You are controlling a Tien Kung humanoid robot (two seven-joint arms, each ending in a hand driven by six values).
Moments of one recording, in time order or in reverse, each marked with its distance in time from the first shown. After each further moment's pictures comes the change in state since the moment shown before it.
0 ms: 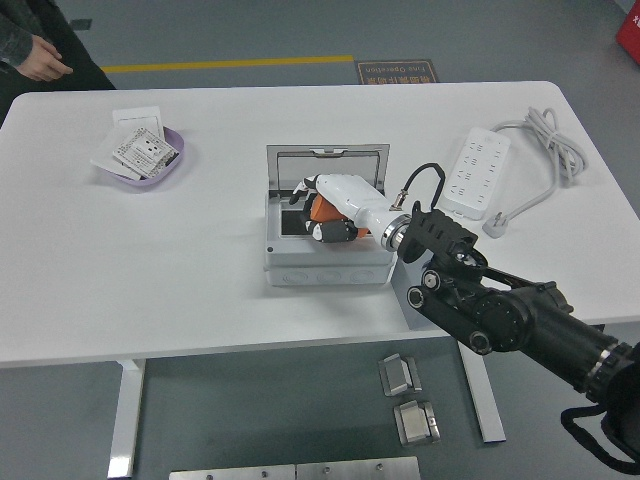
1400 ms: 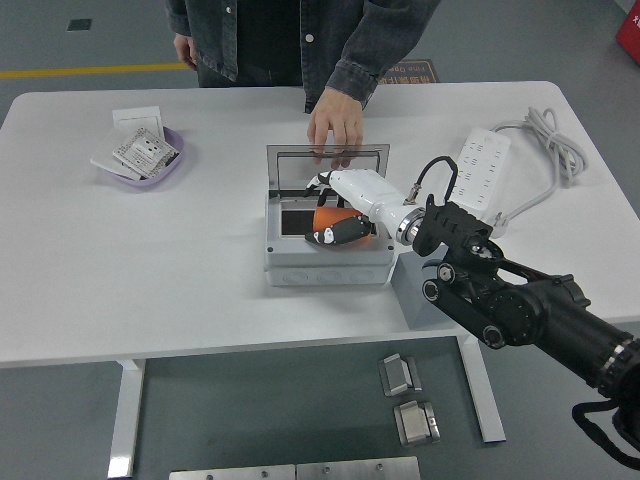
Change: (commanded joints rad) left arm -0.005 -0.003 0.024 0.000 0.006 -0.016 0.000; right arm 0.002 -0.036 0.026 -0.009 -0.051 0.025 0.024
